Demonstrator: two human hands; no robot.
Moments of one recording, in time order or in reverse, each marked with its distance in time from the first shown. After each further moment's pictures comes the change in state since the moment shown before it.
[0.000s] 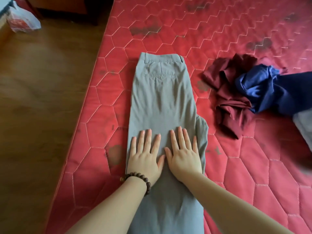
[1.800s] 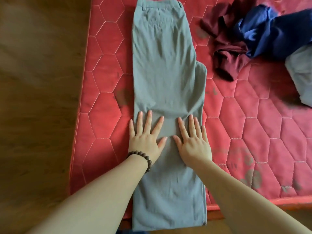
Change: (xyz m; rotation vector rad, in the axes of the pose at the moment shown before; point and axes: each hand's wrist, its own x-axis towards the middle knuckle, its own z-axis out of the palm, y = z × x) left_hand -0.133 -0.003 0.019 -0.004 -0.099 0.030; right_hand -0.161 -0.009 0.018 -0.068 -0.122 0.109
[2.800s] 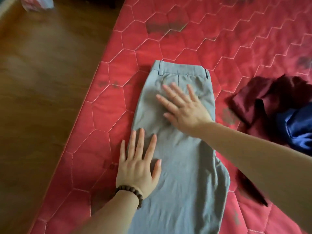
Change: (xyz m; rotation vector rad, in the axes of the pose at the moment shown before) left_hand 0.230 -0.036 -0.042 -0.058 0.155 -0.201; right_hand 0.414 -0.017 -0.138 -0.255 0.295 -0.787
